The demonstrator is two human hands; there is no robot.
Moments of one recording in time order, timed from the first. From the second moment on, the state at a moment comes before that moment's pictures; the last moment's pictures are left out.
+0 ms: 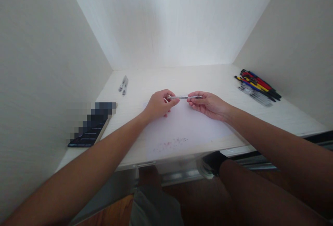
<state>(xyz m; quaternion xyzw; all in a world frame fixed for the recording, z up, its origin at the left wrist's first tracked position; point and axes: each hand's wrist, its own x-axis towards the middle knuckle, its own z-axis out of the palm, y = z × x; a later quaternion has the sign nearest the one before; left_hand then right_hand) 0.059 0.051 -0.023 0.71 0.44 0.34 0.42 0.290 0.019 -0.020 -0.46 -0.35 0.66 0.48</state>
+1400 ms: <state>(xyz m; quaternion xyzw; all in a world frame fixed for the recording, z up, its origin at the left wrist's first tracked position) 0.060 0.054 -0.028 0.83 0.37 0.33 0.25 0.288 0.017 -0.021 -0.46 -0.39 0.64 0.48</state>
